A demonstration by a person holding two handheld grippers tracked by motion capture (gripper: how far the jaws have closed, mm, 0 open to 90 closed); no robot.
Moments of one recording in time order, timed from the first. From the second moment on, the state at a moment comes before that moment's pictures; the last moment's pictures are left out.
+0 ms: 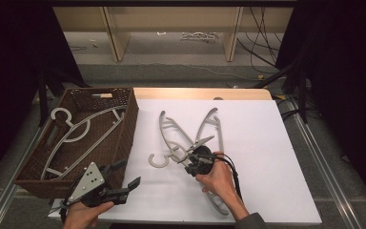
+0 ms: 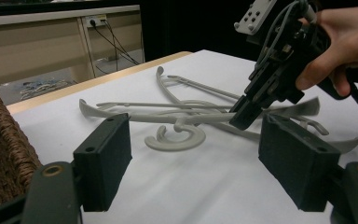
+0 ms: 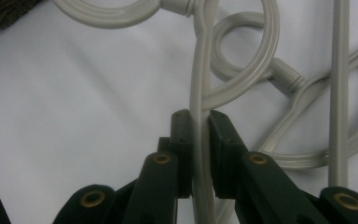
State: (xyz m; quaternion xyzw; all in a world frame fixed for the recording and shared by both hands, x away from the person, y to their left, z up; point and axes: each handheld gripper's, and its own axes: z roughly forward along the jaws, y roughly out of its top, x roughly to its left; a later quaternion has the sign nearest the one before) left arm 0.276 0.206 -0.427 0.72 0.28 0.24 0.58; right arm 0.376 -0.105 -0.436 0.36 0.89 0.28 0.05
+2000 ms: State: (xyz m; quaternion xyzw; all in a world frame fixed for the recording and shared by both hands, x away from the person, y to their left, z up) left arm 0.355 0.098 -0.411 0.86 0.14 0.24 0.43; right arm 0.334 -0.187 -0.392 0.27 0.87 0.41 -0.04
